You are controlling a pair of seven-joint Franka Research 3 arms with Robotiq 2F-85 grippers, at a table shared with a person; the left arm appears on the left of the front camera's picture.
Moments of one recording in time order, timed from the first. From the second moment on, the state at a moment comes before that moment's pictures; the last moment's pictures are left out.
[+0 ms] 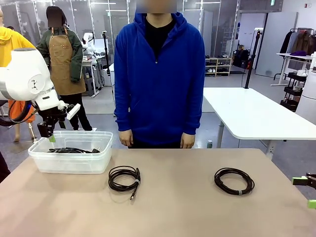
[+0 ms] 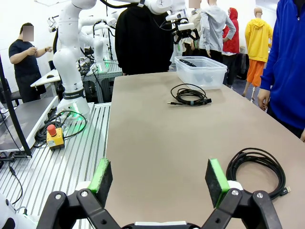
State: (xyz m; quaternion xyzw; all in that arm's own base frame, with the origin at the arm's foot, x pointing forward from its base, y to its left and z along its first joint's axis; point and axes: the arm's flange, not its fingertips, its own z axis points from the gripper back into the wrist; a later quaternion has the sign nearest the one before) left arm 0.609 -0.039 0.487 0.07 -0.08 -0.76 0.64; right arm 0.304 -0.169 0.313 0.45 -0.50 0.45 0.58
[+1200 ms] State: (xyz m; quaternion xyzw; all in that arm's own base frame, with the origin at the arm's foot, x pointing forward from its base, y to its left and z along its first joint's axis) left arm 0.481 0.028 0.532 -0.04 -0.11 -0.74 0.66; right arm 0.303 -0.169 0.313 0.45 -0.50 0.45 0.58
